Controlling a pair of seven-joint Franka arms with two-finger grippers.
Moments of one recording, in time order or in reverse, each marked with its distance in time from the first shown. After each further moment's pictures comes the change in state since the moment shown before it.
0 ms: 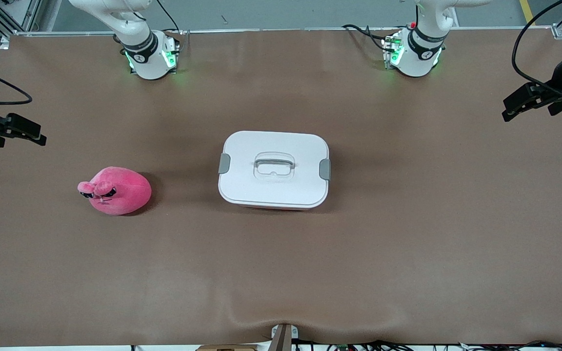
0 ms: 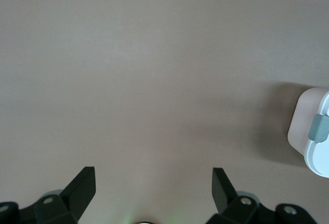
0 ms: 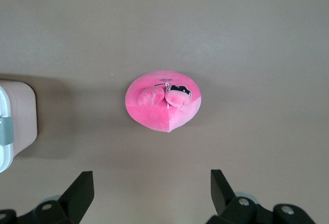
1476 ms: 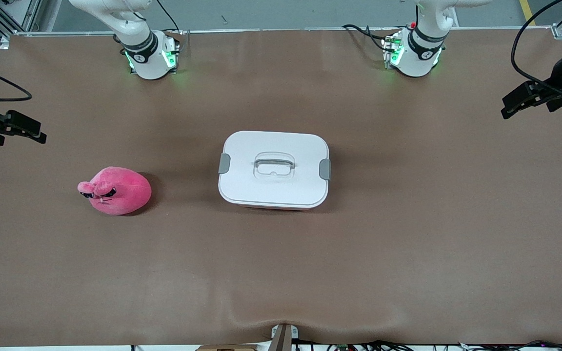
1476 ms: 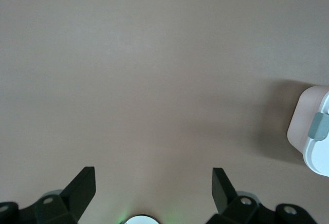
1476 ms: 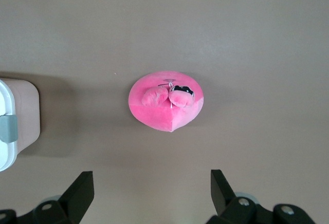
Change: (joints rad) left arm -0.005 0.006 -0.002 0.009 0.000 -0.031 -0.043; right arm 0.004 0.012 0.014 0.016 0.001 0.005 0.000
